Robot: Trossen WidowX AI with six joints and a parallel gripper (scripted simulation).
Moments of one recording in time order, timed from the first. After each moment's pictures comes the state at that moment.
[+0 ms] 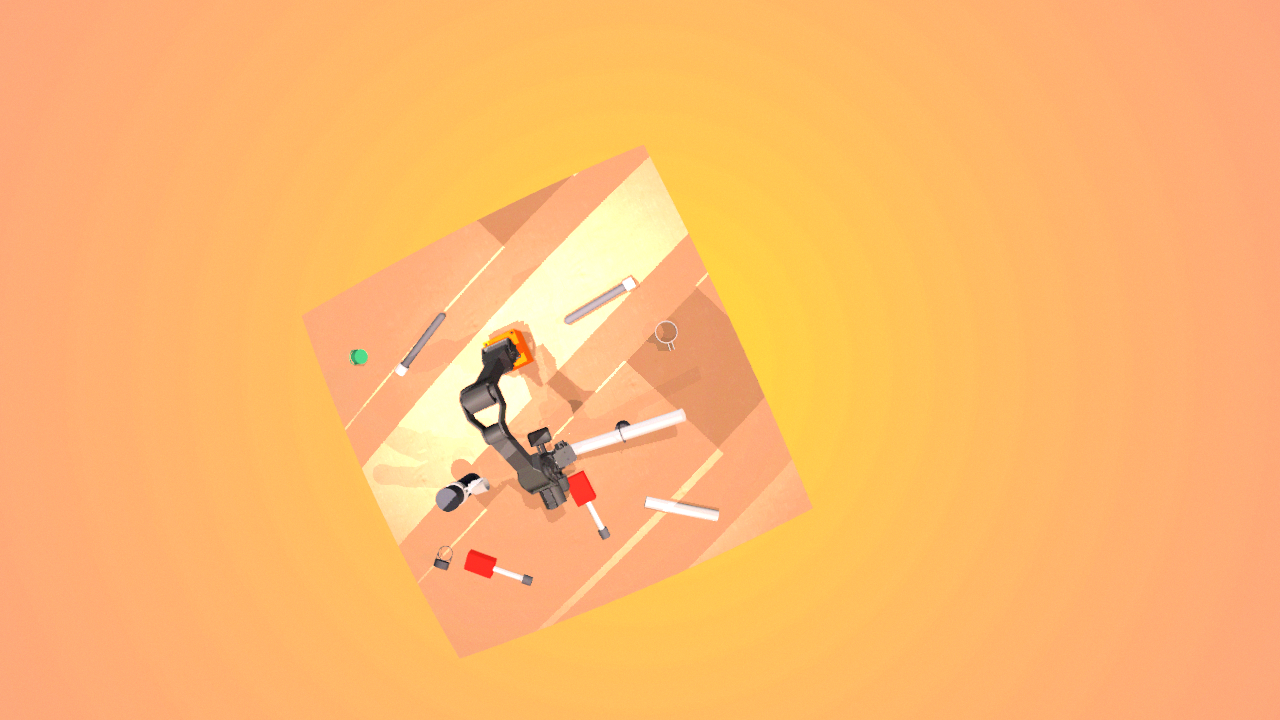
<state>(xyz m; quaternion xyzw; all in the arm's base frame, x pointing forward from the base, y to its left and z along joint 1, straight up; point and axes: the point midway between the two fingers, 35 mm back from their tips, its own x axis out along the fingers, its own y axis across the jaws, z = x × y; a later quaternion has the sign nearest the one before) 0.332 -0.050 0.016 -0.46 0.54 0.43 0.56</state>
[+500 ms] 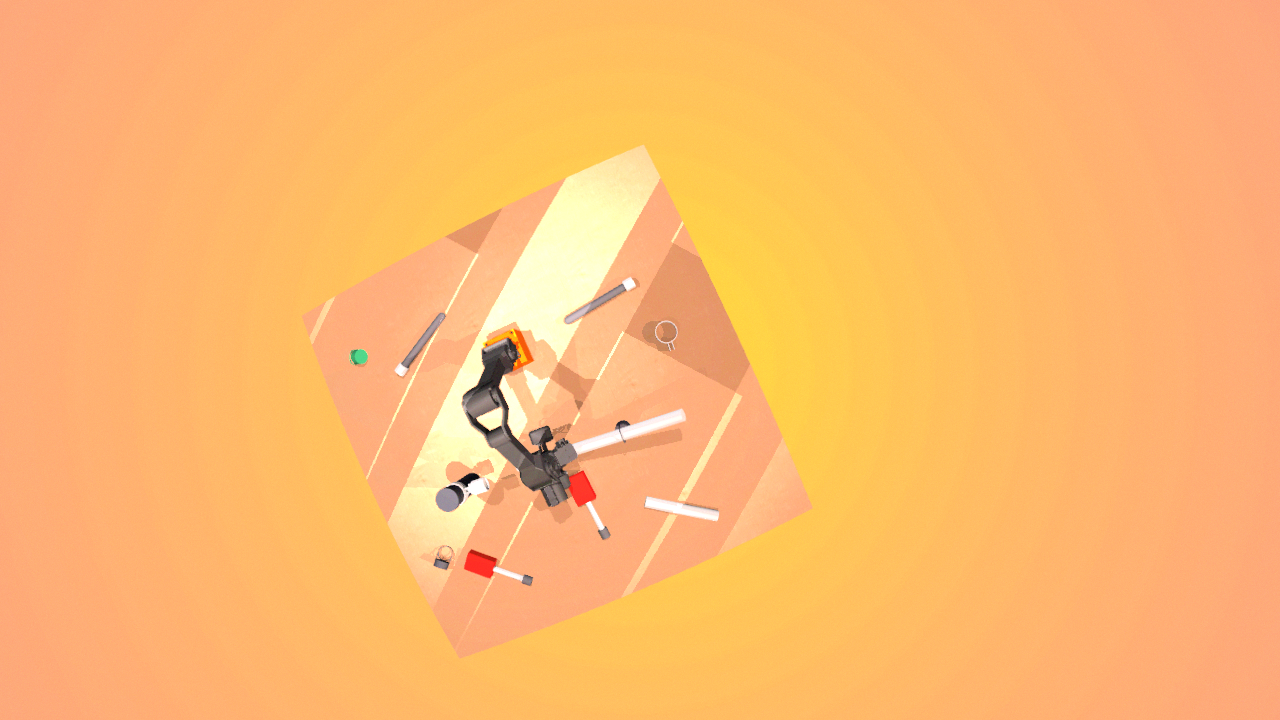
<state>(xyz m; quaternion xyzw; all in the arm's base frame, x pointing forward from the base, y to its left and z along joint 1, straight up) 0.331 -0.050 -0.005 -0.45 0.54 0.44 0.56</state>
